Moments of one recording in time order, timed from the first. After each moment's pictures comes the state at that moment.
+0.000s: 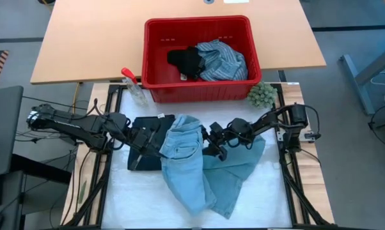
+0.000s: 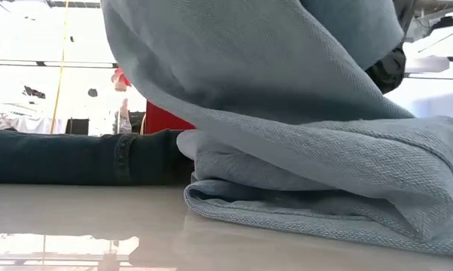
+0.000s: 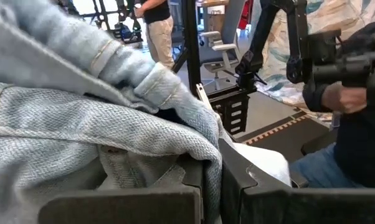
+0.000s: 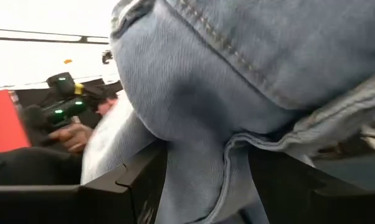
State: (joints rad) left arm -0.18 1.00 0.89 0.00 0.23 0.11; right arm -0.03 1.86 0.69 1.56 -0.54 0.55
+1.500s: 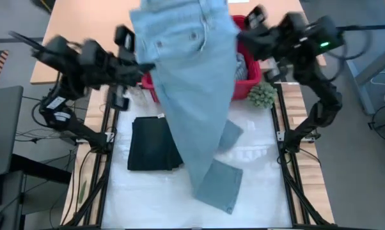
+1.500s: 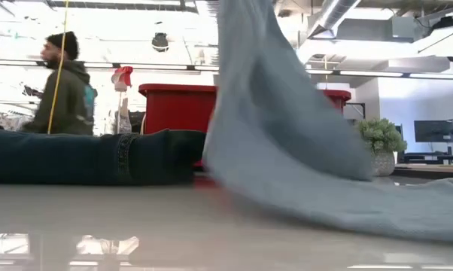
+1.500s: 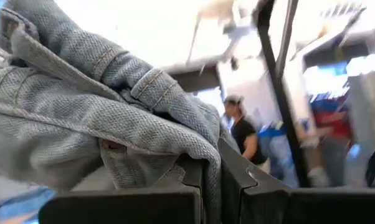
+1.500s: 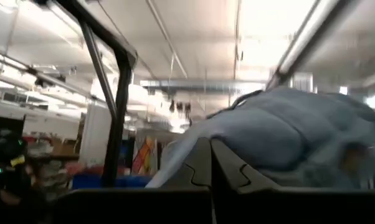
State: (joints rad) left arm 0.05 1.47 2.22 -0.19 0.18 0.13; right arm -0.26 1.57 2.31 -0.04 -0.45 0.20
